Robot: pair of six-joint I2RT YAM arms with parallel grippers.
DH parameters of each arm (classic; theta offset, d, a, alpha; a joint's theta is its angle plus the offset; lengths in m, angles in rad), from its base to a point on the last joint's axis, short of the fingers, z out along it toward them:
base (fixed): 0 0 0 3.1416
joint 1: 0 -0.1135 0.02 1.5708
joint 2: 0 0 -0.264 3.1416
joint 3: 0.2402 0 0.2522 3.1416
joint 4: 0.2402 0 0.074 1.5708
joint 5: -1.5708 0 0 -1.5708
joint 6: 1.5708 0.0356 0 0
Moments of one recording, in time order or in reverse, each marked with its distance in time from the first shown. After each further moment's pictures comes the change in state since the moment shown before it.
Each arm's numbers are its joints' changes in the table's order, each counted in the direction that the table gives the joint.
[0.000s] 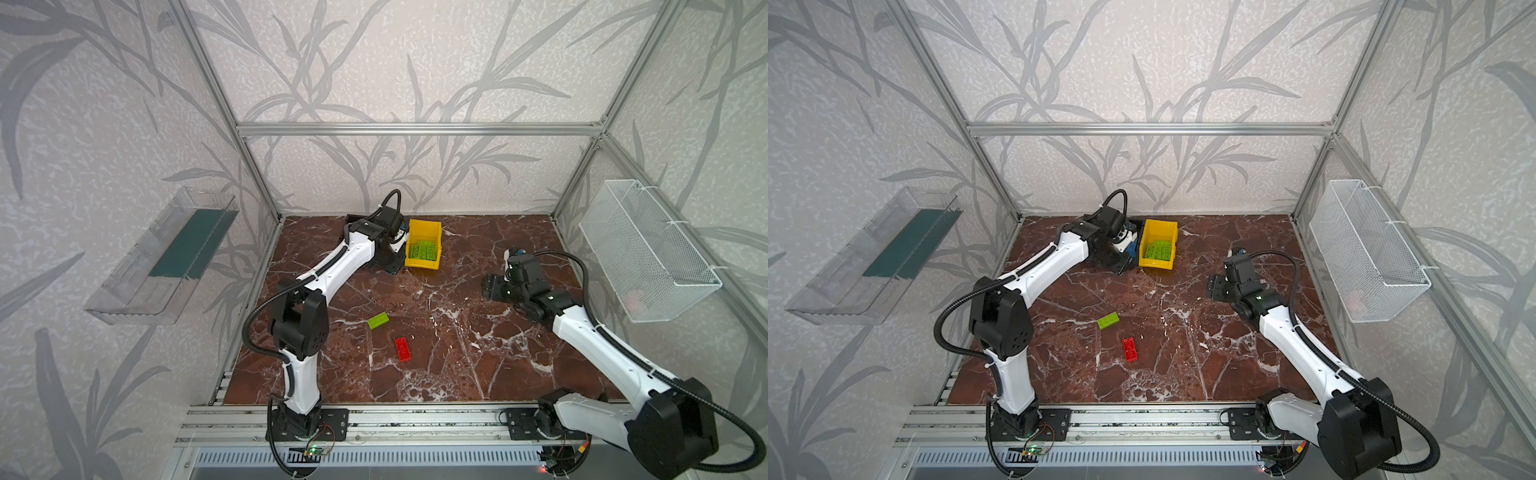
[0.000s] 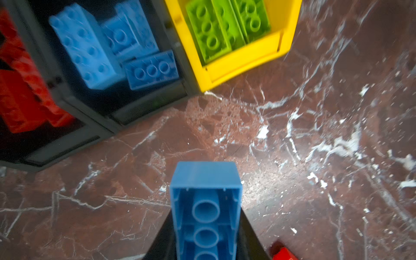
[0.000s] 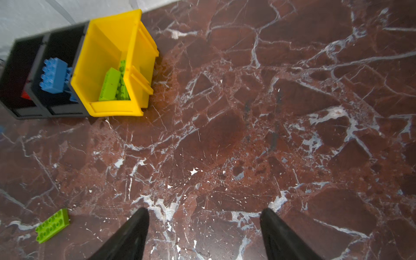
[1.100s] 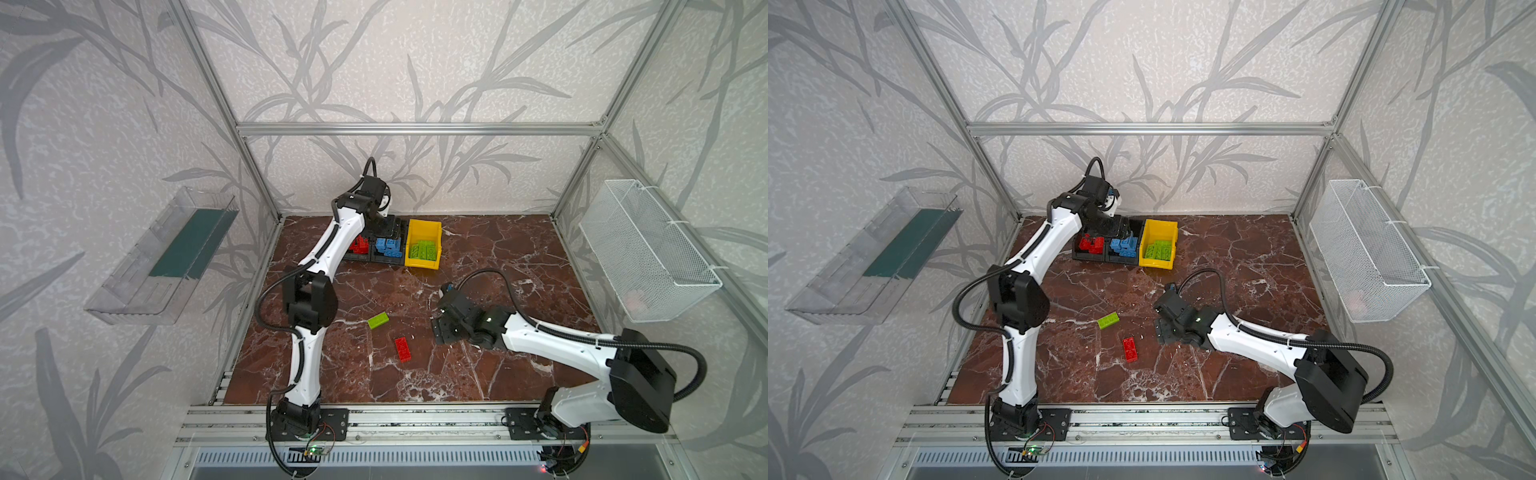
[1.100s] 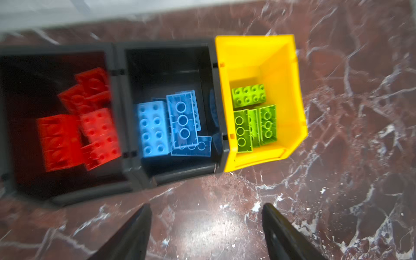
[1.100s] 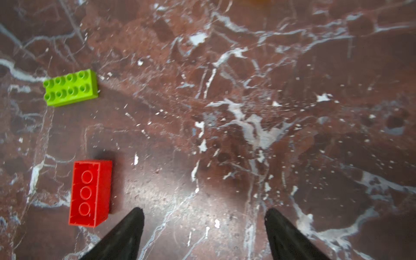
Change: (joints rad) left arm -0.151 0.140 0.307 0.018 -0.116 -0.196; right arm -0.595 0.248 0.055 0.058 -0.103 0.106
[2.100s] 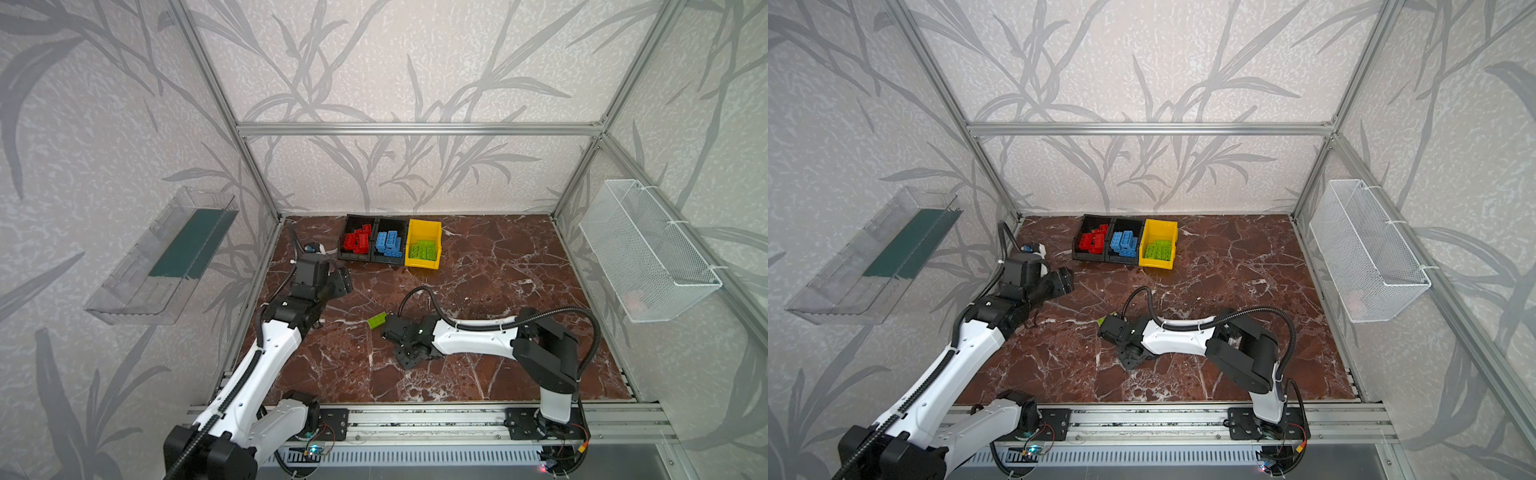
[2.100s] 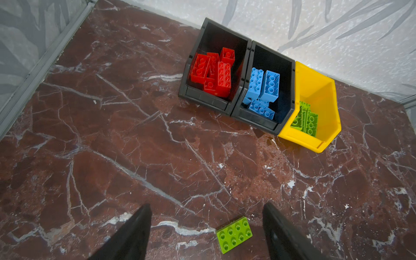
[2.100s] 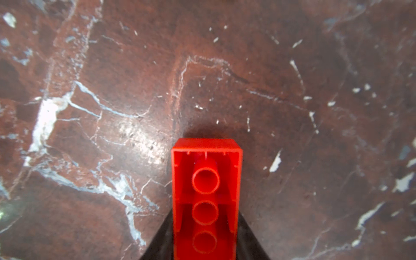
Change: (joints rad) left arm -0.093 -1.044 -1.221 -0.465 0.266 -0.299; right arm -0.204 0.454 0.332 0.118 0.077 -0.065
